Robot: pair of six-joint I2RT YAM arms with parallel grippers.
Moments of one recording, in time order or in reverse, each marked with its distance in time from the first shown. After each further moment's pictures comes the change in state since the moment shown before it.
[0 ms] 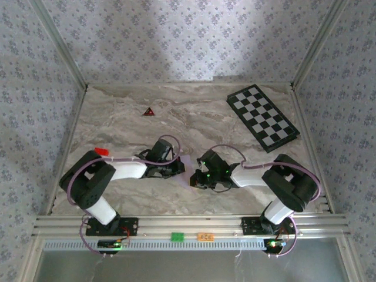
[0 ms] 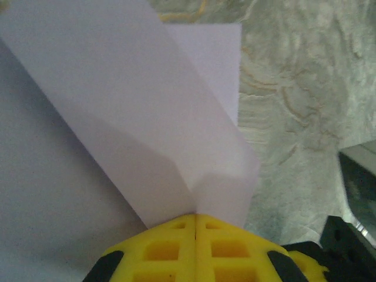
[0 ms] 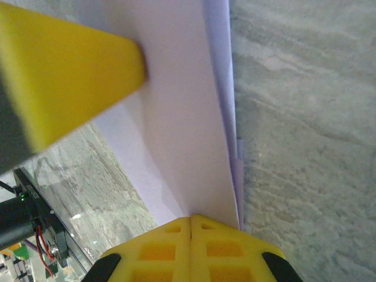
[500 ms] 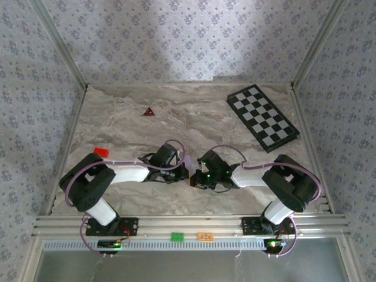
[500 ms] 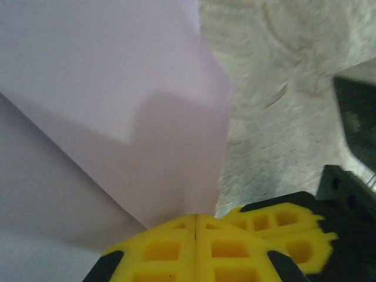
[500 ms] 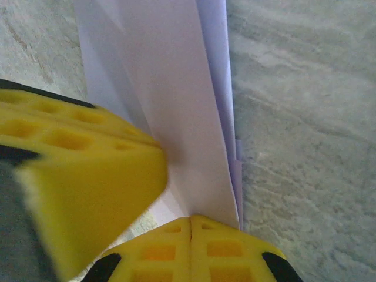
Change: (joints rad) left arm -0.085 0.017 -0.010 0.005 0.032 0.003; right arm 0.002 0.000 -0.010 0.019 0.000 0.019
